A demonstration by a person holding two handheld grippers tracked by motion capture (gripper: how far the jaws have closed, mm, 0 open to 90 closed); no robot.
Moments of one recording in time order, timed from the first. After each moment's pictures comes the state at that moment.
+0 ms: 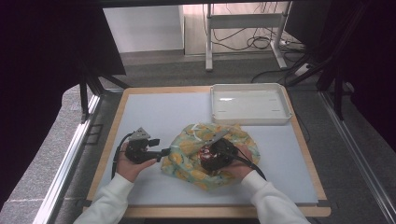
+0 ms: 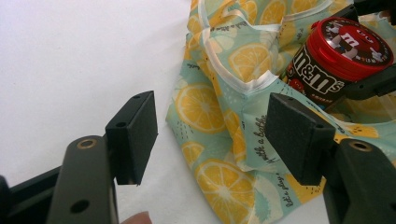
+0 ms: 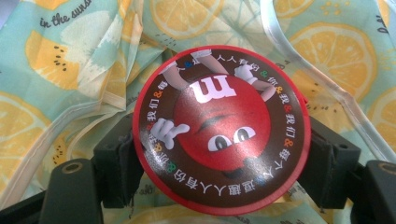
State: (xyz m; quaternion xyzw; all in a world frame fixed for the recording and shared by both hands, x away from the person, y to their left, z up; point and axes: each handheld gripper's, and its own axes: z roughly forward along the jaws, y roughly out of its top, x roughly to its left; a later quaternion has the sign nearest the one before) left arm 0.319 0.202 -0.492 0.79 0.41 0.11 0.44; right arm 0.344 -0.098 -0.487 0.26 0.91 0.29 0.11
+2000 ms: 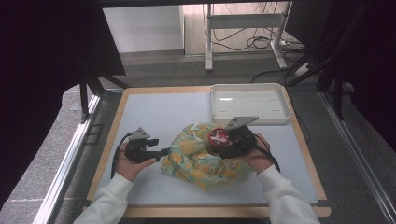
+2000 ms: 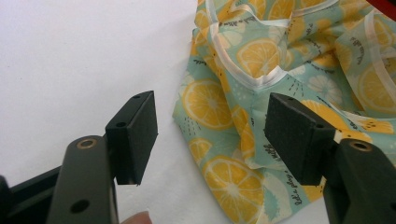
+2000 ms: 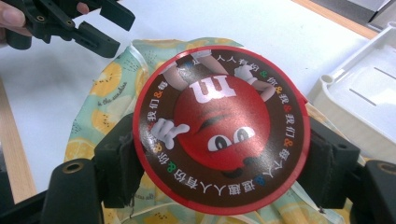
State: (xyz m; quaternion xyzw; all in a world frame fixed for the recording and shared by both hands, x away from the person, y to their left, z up) left arm 0.321 0.205 -0.494 0.79 0.42 0.12 0.43; right arm 0.341 -0.140 -0.416 0.27 0.87 0.39 0.12
